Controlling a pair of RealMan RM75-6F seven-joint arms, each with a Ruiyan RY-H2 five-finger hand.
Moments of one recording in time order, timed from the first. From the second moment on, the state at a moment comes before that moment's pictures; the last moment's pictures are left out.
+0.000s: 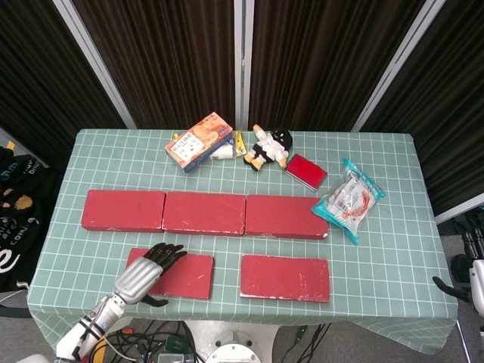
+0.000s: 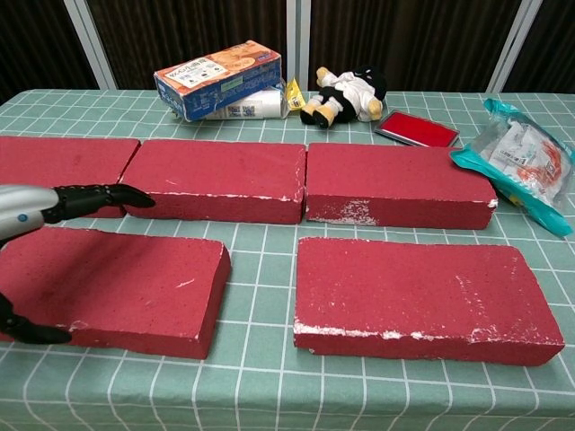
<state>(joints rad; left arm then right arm) -0.37 -1.32 0.04 -1.79 1.60 1.01 0.14 -0.01 -1.02 0.07 -1.62 -1.49 1.55 0.11</state>
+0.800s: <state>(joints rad) -0.49 -1.40 -0.01 -1.75 1.30 0.87 0.26 -0.01 -1.04 0.08 -1.58 -1.47 1.53 0.14</state>
